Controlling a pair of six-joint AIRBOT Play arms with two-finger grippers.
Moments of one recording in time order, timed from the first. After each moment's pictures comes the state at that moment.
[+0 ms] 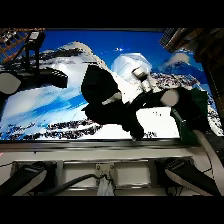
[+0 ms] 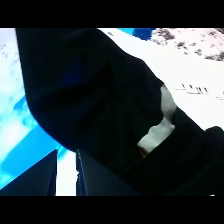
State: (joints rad) left arm -0.23 -1.03 1.19 1.32 -0.96 -1.40; right arm 0.44 -1.07 0.94 -1.22 1.03 1.25
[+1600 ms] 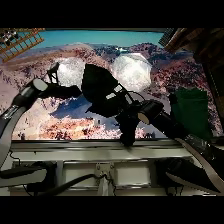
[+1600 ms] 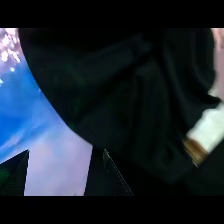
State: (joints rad) left arm -0.17 -1.44 1.02 0.92 -0.78 -1.35; right arm 0.67 -1.12 0.87 -1.56 0.86 1.55
